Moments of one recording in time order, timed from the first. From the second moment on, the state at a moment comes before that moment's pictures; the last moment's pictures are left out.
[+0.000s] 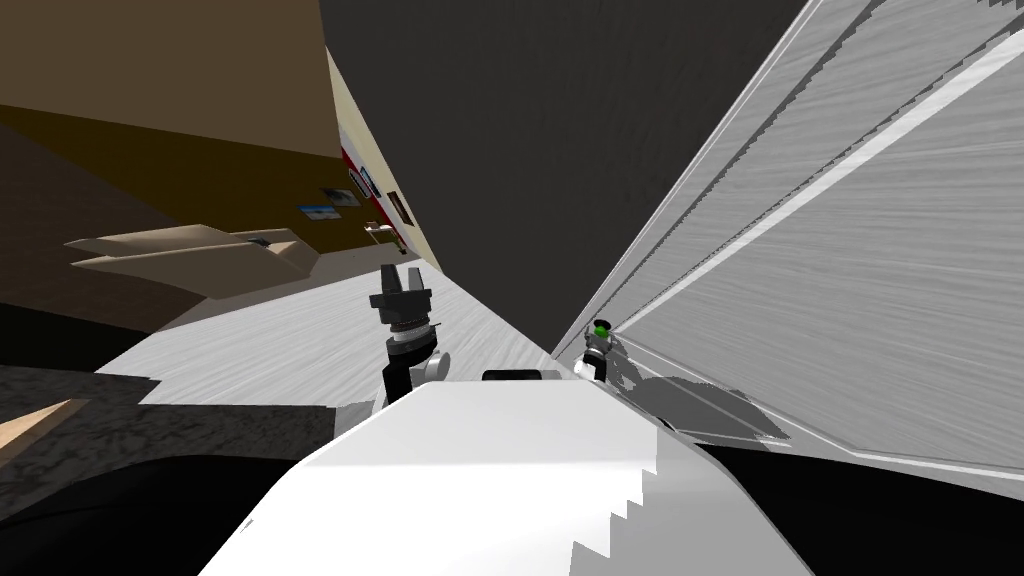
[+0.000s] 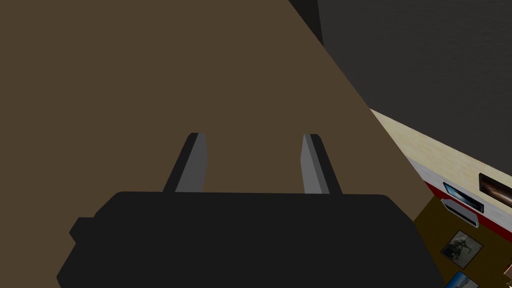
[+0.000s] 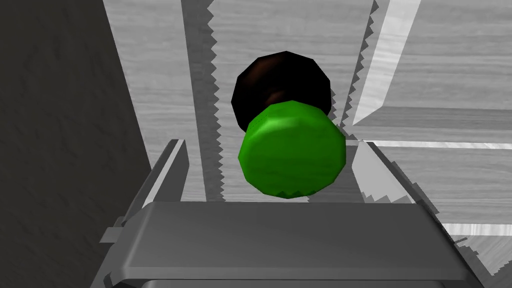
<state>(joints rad) -0.08 -0.21 -0.33 -0.57 -0.49 -0.86 -1.41</state>
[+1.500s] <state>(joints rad) -0.09 -0.24 -0.28 -0.55 -0.45 -0.85 -1.48</state>
